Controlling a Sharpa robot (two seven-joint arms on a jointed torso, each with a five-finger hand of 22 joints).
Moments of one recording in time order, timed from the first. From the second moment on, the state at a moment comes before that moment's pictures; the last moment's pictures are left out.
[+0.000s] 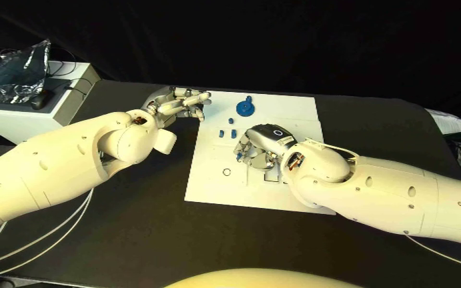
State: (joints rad) left arm 1.02 -0.90 0.22 1.48 -0.24 -0.19 0.17; left_hand 1.44 0.04 -0.16 0.07 0.19 0.99 0.16 0.06 0.06 1.02 0.12 0.26 0.06 1.11 0.05 0.82 0.22 0.14 1.11 0.04 0.38 0.94; right arm 1.15 -0.62 -0.14 1.57 -1.63 -0.42 -0.23; right_hand 1.33 -0.02 0.38 -0.15 0.26 1.21 0.11 0.06 0.08 1.29 0.05 0.05 0.06 1.42 -0.04 1.13 0.72 0.13 1.41 -0.05 0.38 1.31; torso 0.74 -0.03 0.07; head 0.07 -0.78
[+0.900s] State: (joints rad) left arm 1.02 -0.90 0.22 1.46 -0.24 -0.18 0.17; left_hand 1.44 0.04 -0.16 0.07 0.19 0.98 0.16 0.06 0.06 1.01 0.12 0.26 0.06 1.11 0.05 0.82 0.22 0.14 1.11 0.04 0.38 0.94; right arm 1.15 -0.64 -0.14 1.58 -1.65 -0.42 -0.23; right_hand 1.33 -0.01 0.38 -0.15 0.26 1.21 0.11 0.07 0.08 1.29 0.05 0.06 0.06 1.42 -0.04 1.13 0.72 0.12 1.42 -0.06 0.37 1.31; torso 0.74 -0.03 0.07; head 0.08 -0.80
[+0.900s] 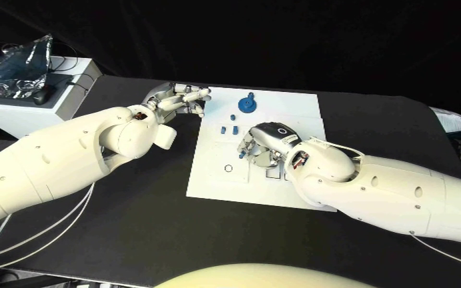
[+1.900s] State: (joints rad) left arm 1.01 -0.90 0.22 1.46 -0.24 -0.18 0.16; left_hand 1.44 0.04 -0.16 0.07 0.19 0.98 0.16 0.06 0.06 1.00 0.12 0.26 0.06 1.11 0.05 0.82 0.21 0.14 1.11 0.04 0.38 0.95; right arm 1.15 -0.63 -0.14 1.60 -1.69 -0.40 -0.29; right_hand 1.33 -0.01 0.38 -0.15 0.26 1.21 0.11 0.06 0.08 1.30 0.05 0.05 0.06 1.42 -0.04 1.13 0.72 0.13 1.42 -0.05 0.36 1.31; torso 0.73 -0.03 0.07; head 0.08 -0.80
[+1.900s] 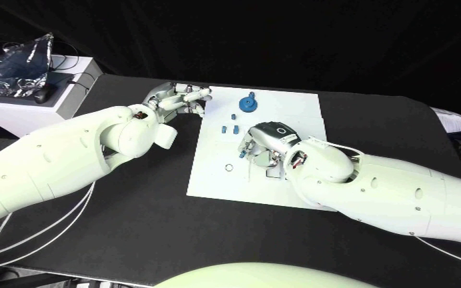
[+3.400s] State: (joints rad) left arm 1.01 -0.90 0.22 1.45 -0.24 -0.17 0.15; left_hand 1.44 0.04 -0.16 0.07 0.19 0.98 0.16 0.06 0.06 1.00 0.13 0.26 0.06 1.11 0.05 0.82 0.21 0.14 1.11 0.04 0.37 0.95; right arm 1.14 -0.62 -0.14 1.60 -1.77 -0.40 -0.34; right_hand 1.33 -0.02 0.39 -0.15 0.25 1.21 0.11 0.06 0.08 1.30 0.04 0.06 0.06 1.42 -0.04 1.13 0.72 0.12 1.42 -0.05 0.36 1.31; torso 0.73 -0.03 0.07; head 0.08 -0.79
